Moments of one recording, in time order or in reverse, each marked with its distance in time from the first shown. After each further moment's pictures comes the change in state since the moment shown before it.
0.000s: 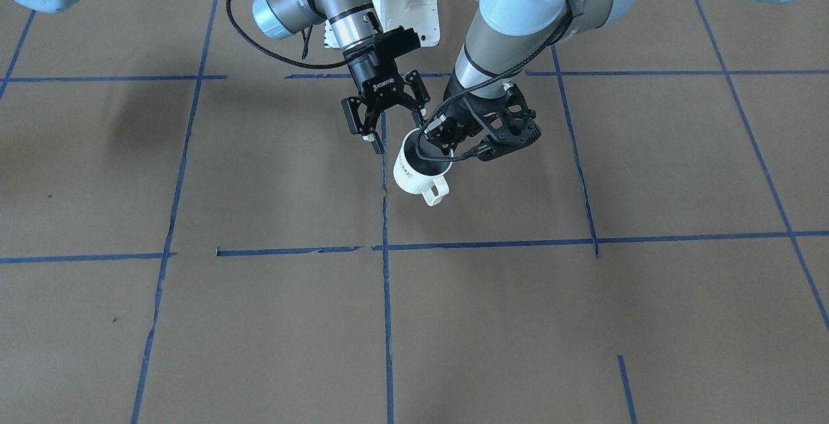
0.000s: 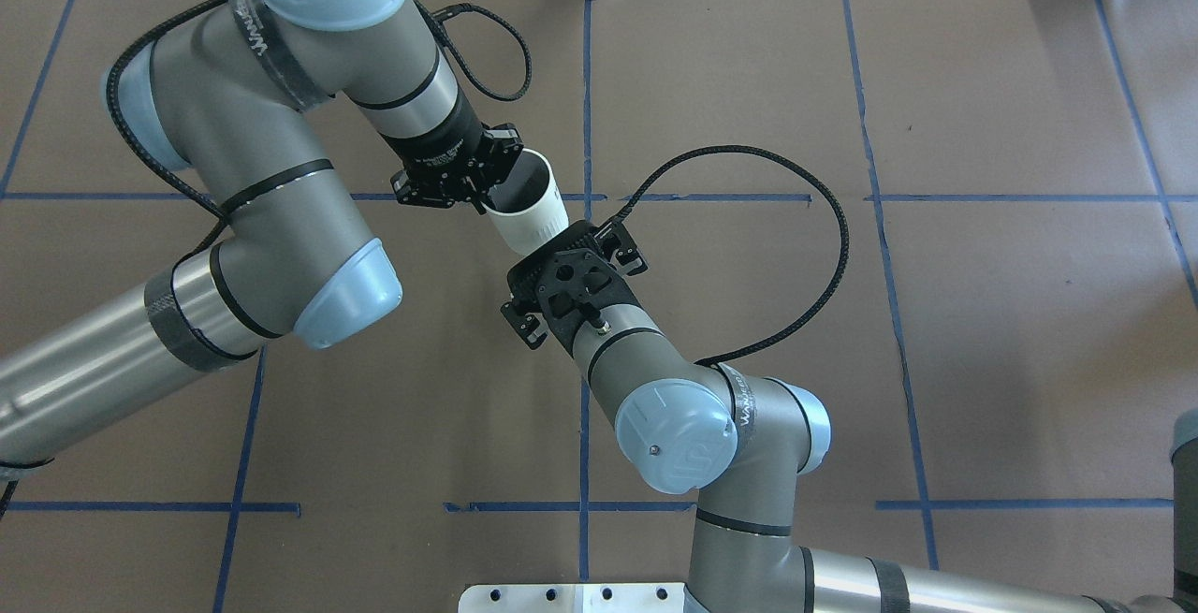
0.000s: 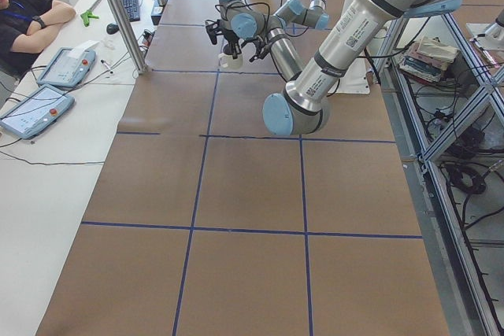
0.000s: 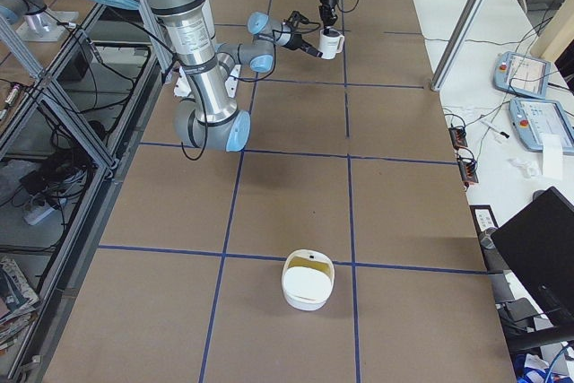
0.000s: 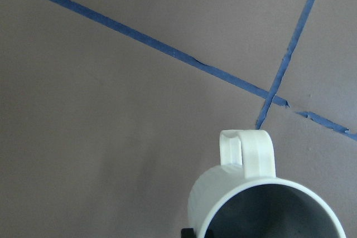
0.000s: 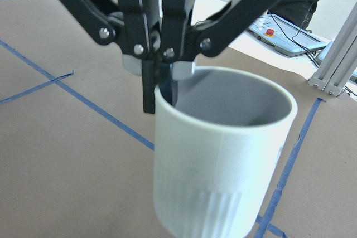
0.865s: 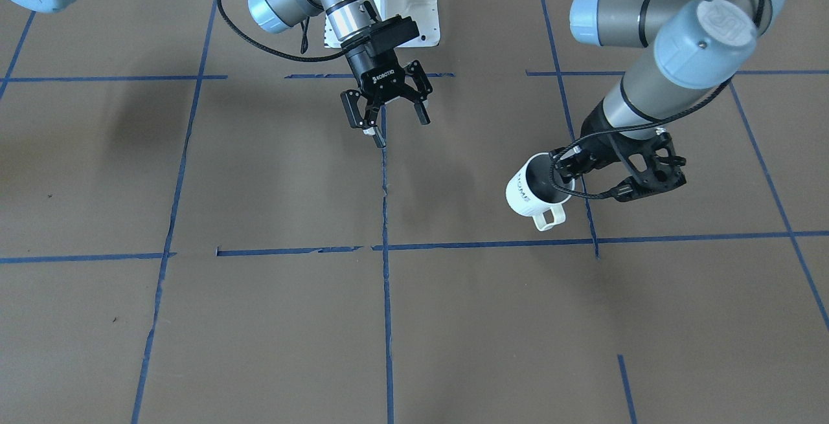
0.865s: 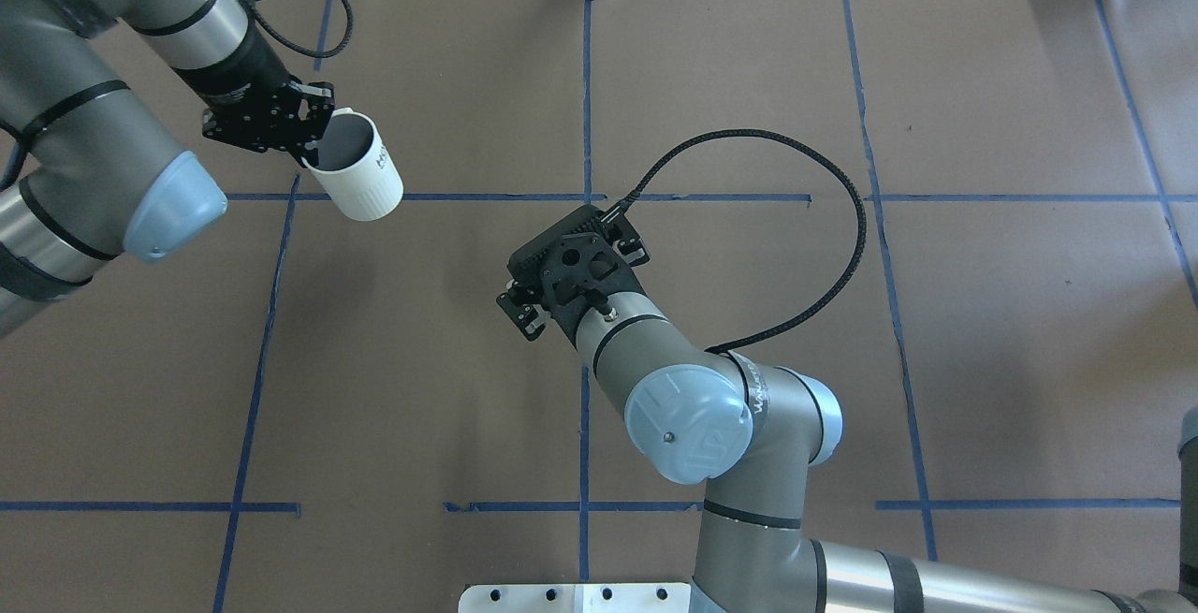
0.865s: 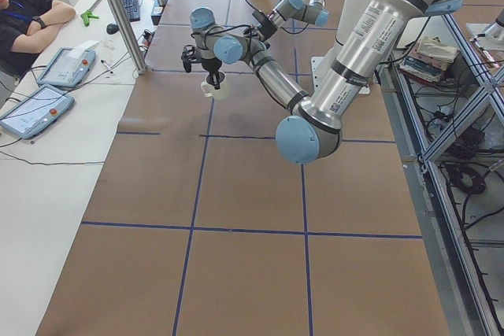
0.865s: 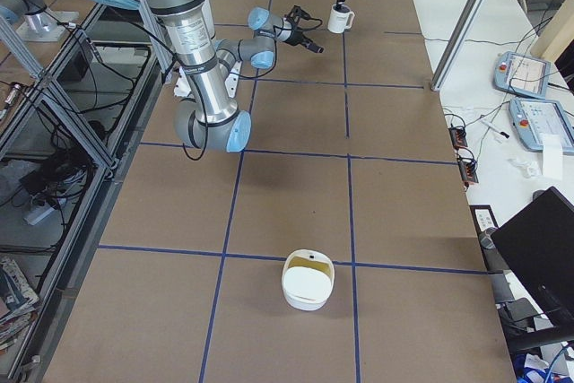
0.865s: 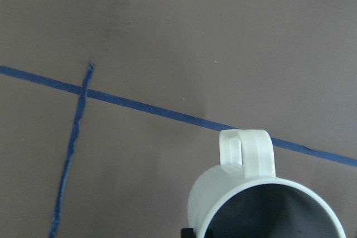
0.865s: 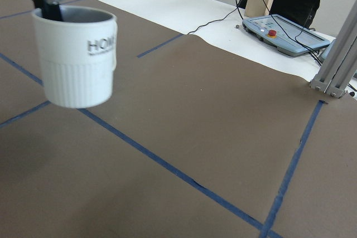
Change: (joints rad) left arm -0.224 0.229 -0.039 0.064 -0.117 0.525; right arm 0.037 -0.011 0.050 -0.031 0.079 0.039
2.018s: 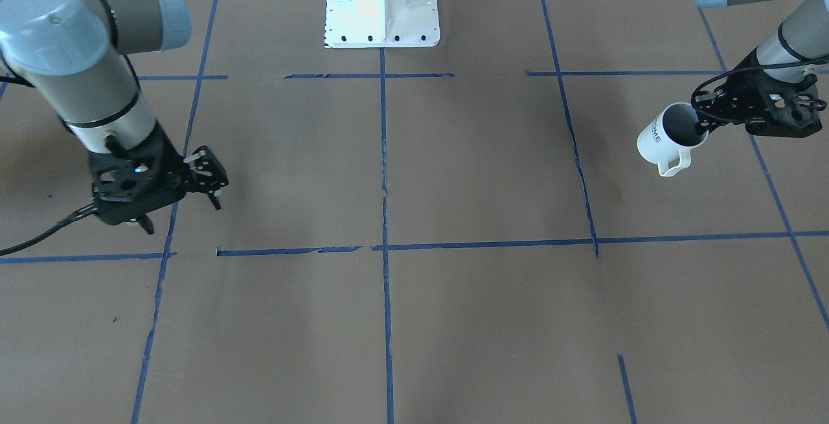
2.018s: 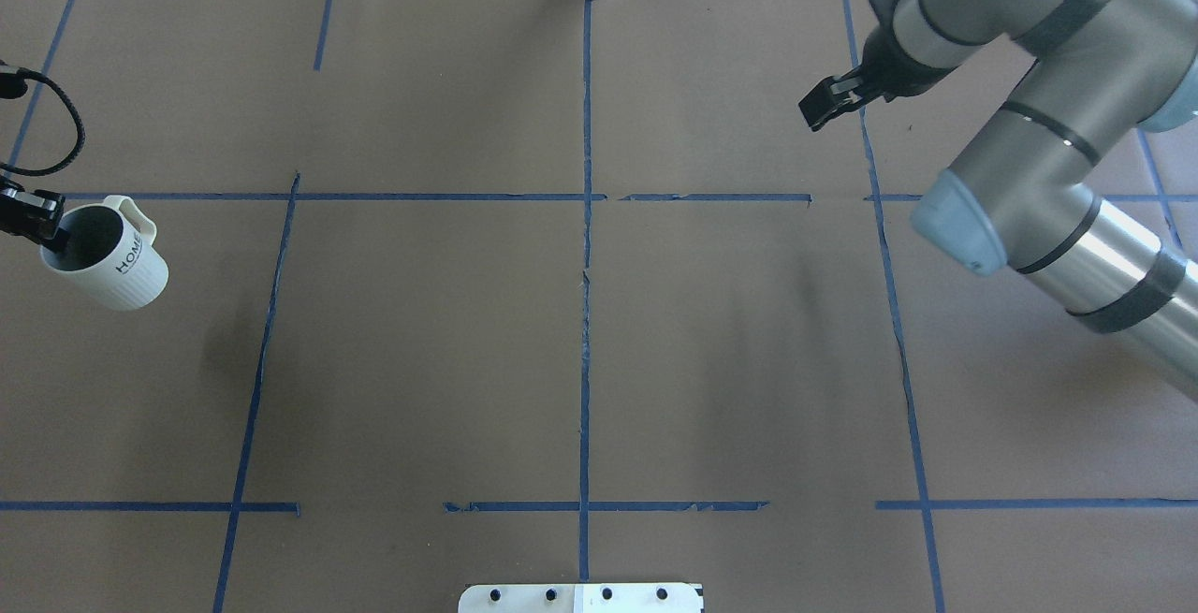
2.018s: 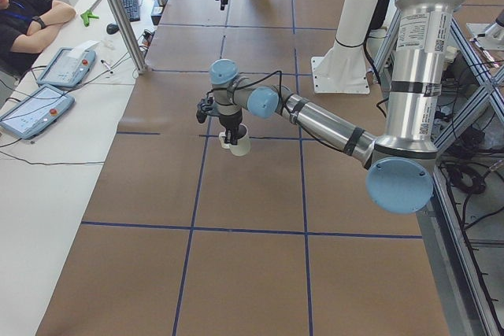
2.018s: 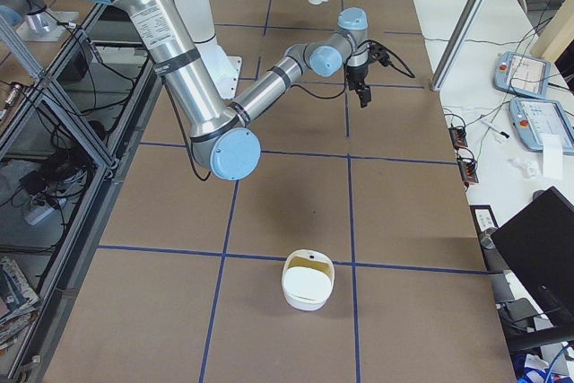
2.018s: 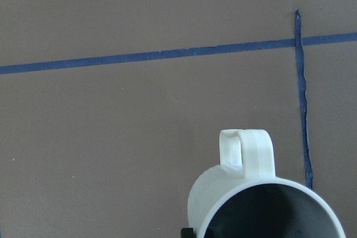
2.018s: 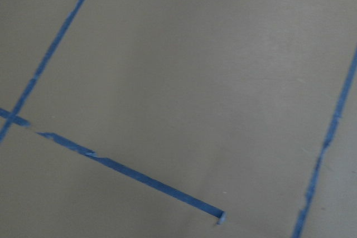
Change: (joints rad) left arm -0.119 0.505 -0.214 -0.127 0.004 0.469; right arm 0.687 -0.138 0.072 -0.582 0.974 -0.156
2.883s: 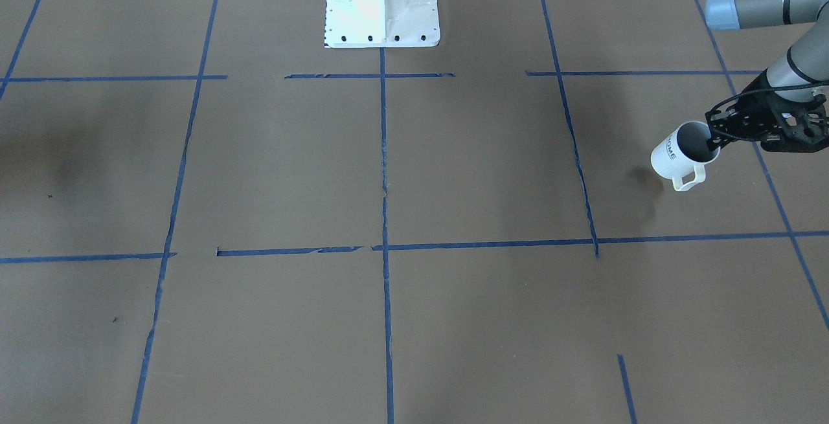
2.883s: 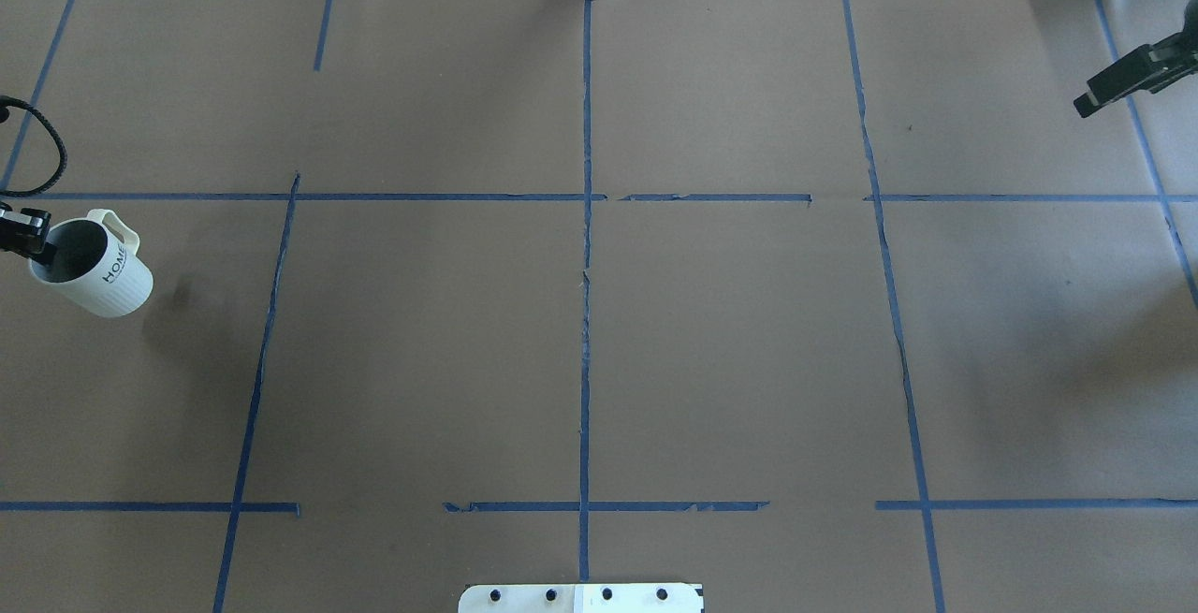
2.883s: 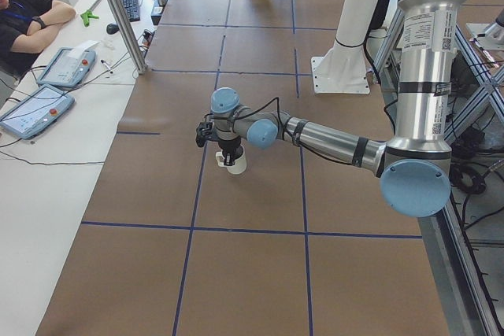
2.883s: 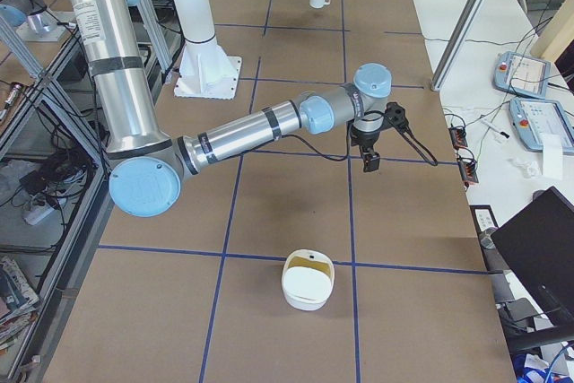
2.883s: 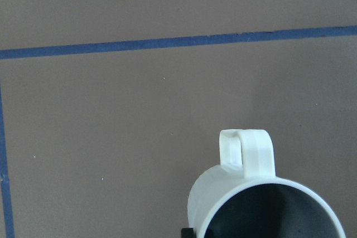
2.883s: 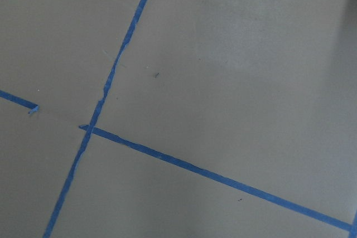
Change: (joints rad) left arm -0.001 0.038 0.168 -0.271 0.015 -0.104; right arm 0.364 -0.282 0.009 -0.037 0.283 -0.384
